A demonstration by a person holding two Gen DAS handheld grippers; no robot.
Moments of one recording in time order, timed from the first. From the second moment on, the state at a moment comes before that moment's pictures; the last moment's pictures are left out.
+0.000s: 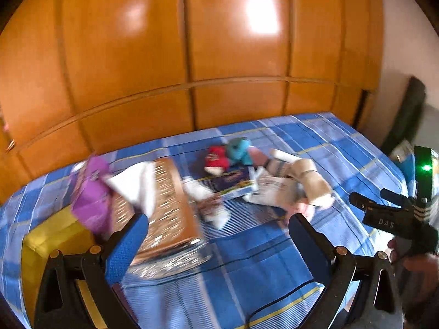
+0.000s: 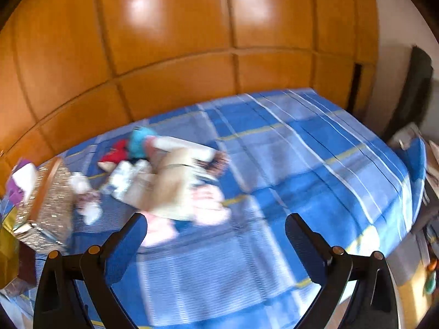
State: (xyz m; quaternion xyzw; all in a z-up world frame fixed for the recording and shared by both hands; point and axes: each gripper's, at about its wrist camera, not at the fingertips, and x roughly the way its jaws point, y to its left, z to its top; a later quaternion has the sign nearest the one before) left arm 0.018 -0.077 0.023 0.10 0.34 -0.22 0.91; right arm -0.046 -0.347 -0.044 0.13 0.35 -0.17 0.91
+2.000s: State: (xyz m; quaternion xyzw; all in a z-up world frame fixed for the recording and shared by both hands) left arm 0.161 -0.154 0.024 0.03 0.40 -0.28 0.87; right arm 0.052 -0.305 -0.129 0.17 0.45 -0.02 0.87
